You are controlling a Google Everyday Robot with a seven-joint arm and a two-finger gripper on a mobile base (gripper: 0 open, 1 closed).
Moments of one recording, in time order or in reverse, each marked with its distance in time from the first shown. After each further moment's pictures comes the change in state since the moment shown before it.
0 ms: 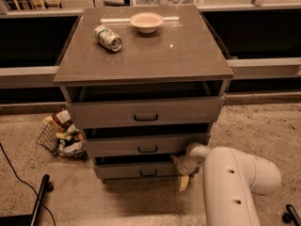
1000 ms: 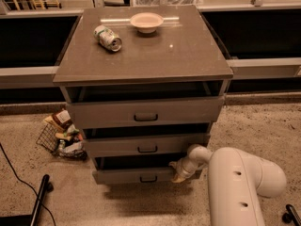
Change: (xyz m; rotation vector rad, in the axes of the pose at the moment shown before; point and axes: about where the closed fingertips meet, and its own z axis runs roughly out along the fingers) arm -0.019 0.022 0.002 -0.034 -0.061 0.046
